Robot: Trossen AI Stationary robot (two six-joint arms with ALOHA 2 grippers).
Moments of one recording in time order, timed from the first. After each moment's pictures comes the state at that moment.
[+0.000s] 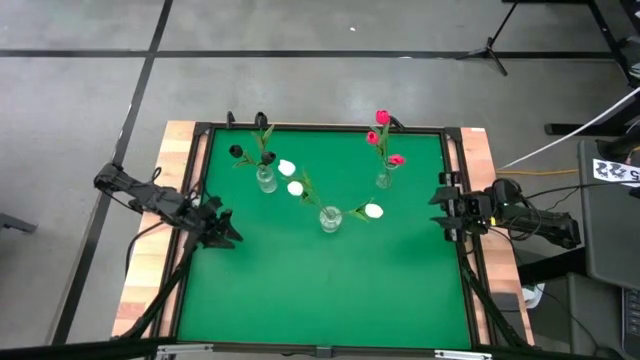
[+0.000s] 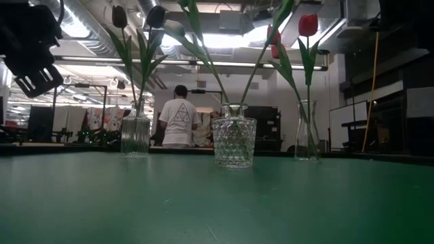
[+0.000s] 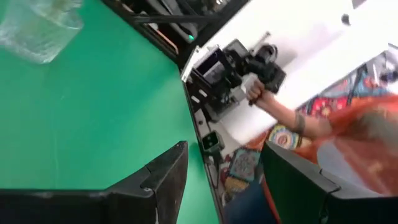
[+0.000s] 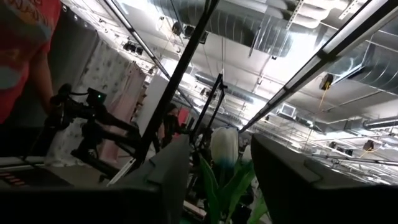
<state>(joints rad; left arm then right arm) -0.42 0.01 0.06 -0.12 0.01 -0.83 -0.17 0.00 0.01 0.53 -0.51 -0.23</state>
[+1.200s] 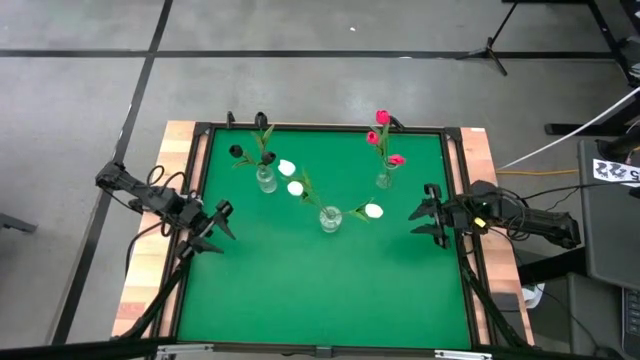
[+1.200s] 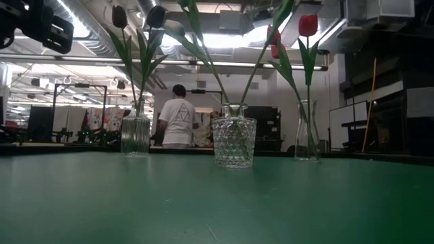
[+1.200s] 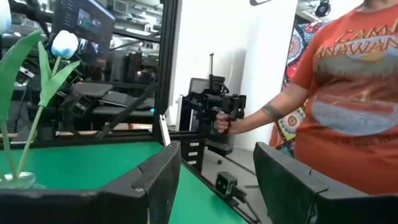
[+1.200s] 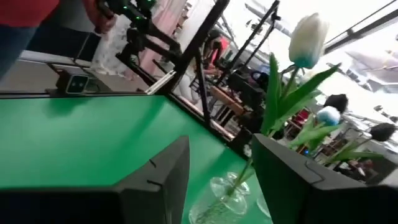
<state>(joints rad) -0.44 0.01 0.01 0.19 0.07 -0.14 -0.17 0.00 0.01 0.09 -0.58 -0.58</state>
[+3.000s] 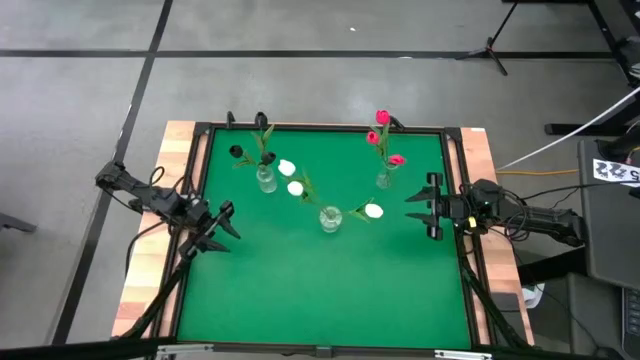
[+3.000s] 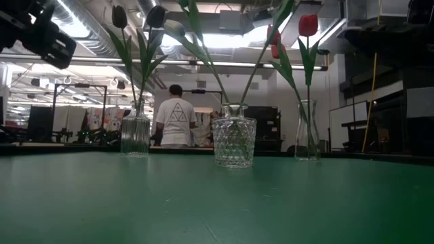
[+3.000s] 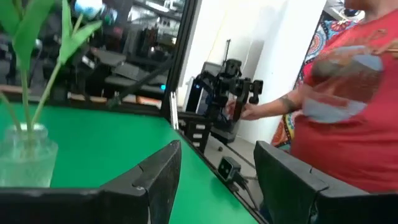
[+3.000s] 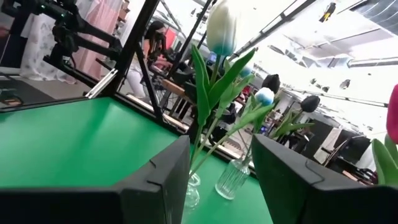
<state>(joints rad) -0.44 0.01 0.01 0.11 0.01 -0.27 -0.17 0.11 0.01 0.28 -0.35 -0.48</state>
